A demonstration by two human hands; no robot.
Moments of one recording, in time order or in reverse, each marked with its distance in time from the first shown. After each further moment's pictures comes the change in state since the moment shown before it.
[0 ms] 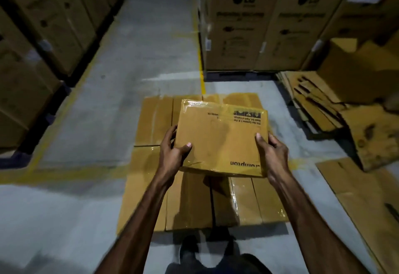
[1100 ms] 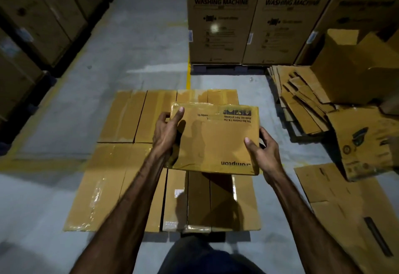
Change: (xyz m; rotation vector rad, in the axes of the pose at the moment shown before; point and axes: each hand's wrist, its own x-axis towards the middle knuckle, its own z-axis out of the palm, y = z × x) left_hand 0.078 -0.003 0.320 0.238 0.203 -0.155; right_hand 0.200 -0.017 -0.246 -0.184 -0.226 -0.115
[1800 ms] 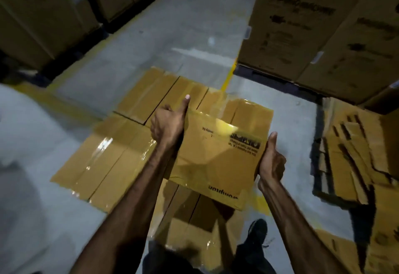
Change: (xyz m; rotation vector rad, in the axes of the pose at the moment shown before) left_hand 0.108 0.035 0.070 0.115 0.636 -0.202; right_hand 0.213 0.019 0.042 -0.179 0.203 0.284
